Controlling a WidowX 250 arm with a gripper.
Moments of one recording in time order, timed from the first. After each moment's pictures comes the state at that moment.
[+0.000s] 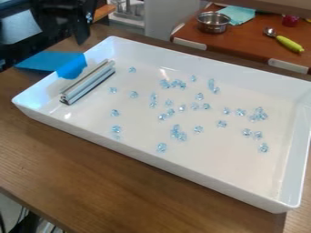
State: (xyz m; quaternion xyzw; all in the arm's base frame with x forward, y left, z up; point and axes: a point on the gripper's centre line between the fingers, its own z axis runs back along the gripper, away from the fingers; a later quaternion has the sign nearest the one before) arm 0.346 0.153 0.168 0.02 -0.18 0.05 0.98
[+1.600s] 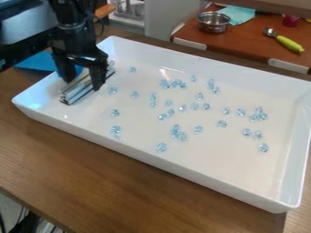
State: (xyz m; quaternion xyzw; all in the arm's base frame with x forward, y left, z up) arm 0.351 0.137 0.092 0.04 -0.11 0.07 0.99
